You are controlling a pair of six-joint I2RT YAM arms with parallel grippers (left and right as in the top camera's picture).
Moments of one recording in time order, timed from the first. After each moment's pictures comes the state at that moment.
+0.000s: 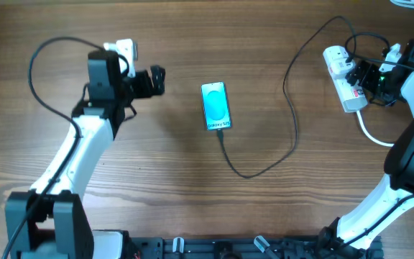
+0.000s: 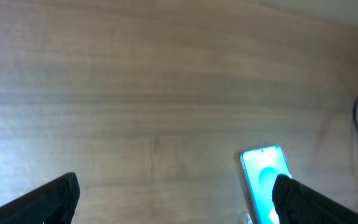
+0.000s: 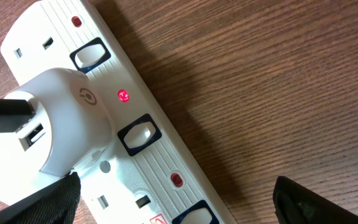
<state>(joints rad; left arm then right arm) -0.06 1.53 0.94 -0.11 0.23 -0.21 -0.43 2.07 1.44 -0.53 -0.27 0.06</state>
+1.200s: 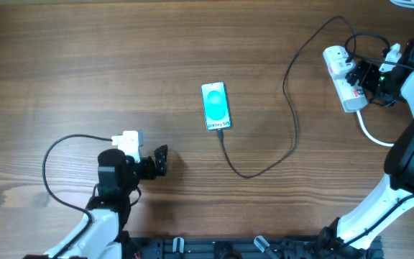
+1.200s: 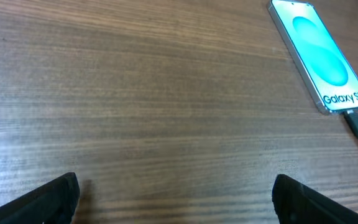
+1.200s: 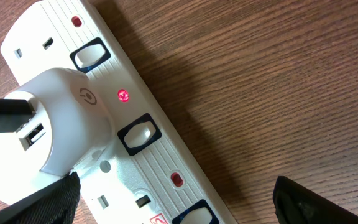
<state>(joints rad) -0.06 1.15 0.06 0.43 0.23 -0.20 -0.43 2.07 1.44 -0.53 -0.27 0.06</state>
